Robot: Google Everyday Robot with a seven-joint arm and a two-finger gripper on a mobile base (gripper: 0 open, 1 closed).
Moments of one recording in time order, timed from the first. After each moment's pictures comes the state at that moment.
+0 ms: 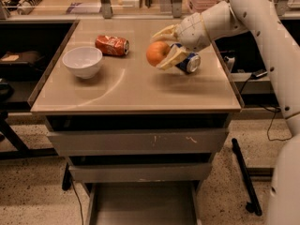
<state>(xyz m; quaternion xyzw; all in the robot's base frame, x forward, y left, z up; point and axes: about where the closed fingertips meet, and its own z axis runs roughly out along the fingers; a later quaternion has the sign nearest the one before) 0.673 -0.048 0.900 -0.74 0.46 0.18 0.44</state>
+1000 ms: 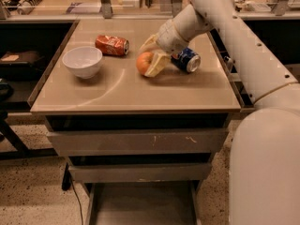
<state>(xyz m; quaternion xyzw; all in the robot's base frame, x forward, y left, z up) 0.709 -0.011 0.849 -0.76 0.52 0.16 0.34</state>
